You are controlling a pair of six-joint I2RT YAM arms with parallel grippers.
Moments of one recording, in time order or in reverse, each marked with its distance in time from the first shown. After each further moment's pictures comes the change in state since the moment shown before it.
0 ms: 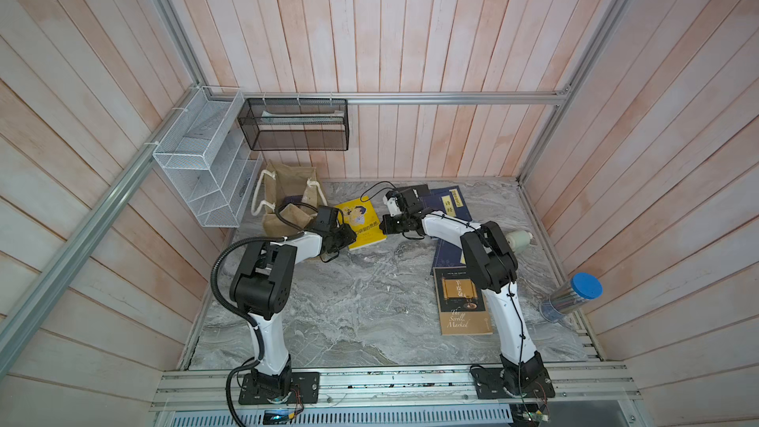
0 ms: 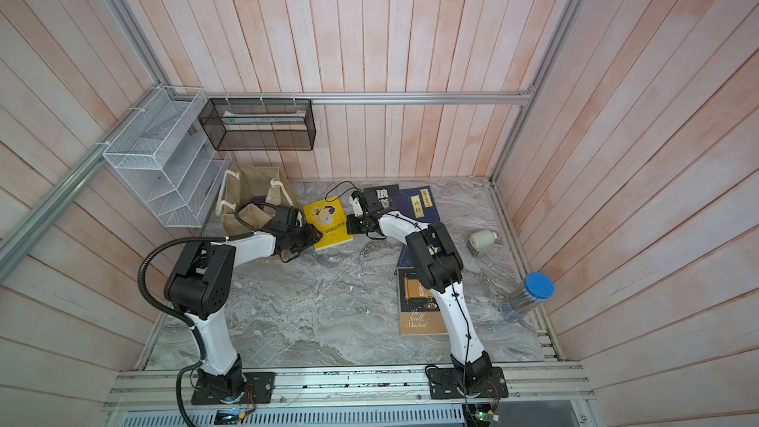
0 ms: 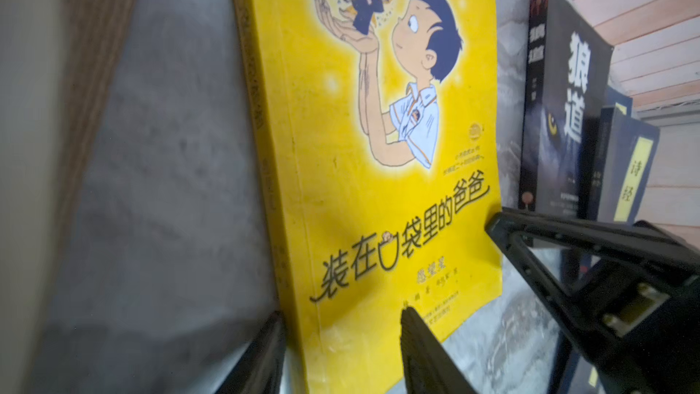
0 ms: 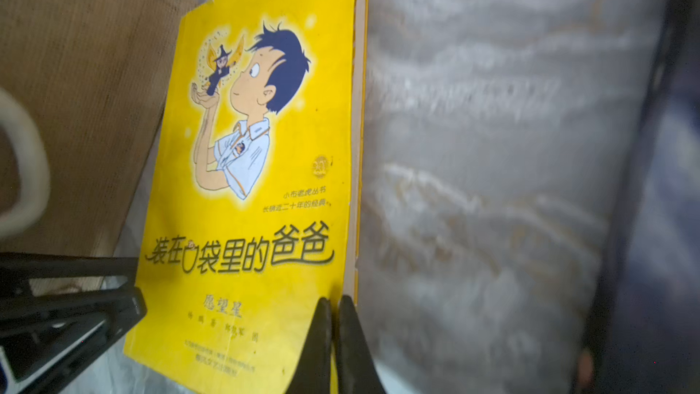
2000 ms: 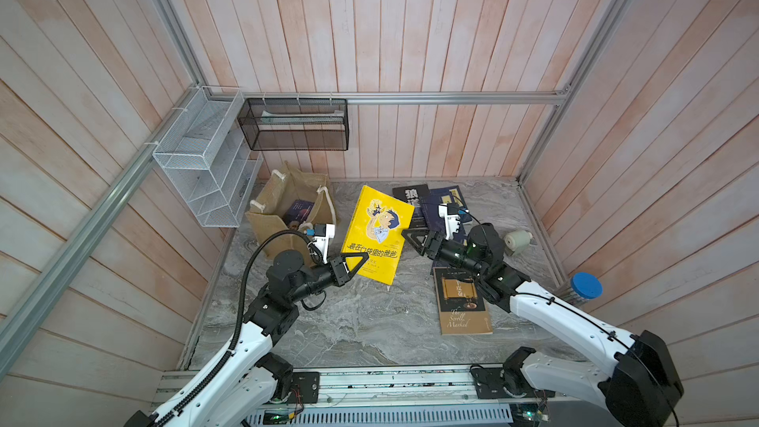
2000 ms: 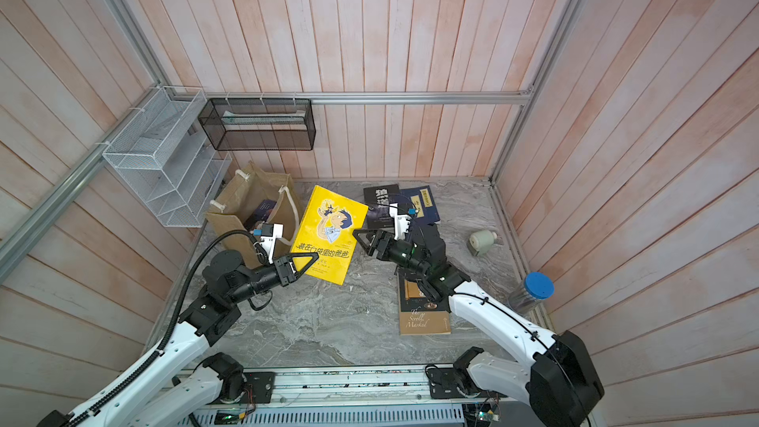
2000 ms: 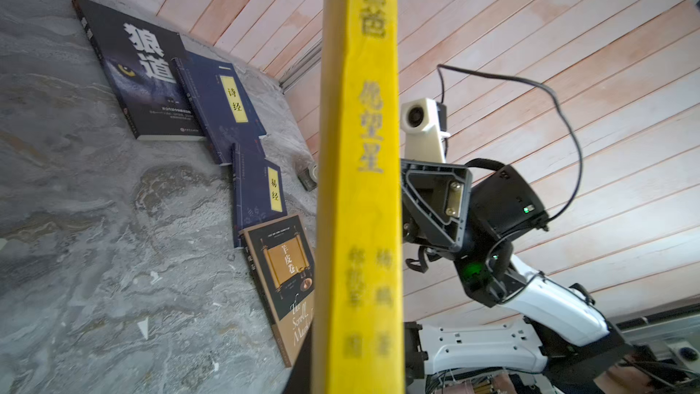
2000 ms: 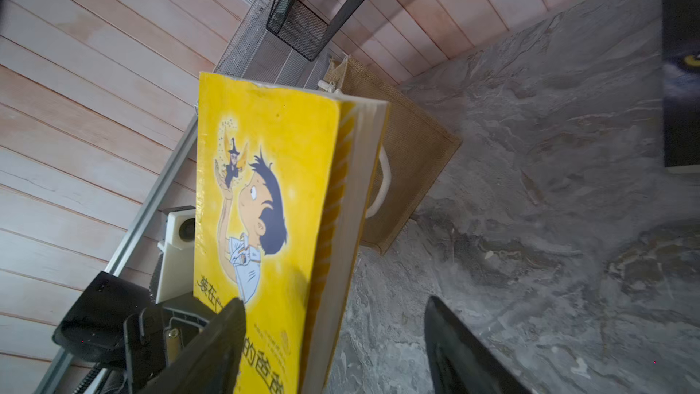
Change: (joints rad) left arm -0.194 -1.077 -0.504 0.223 0.317 -0.208; right arm 0.057 -1.110 -0.912 0.545 -0.100 0.563
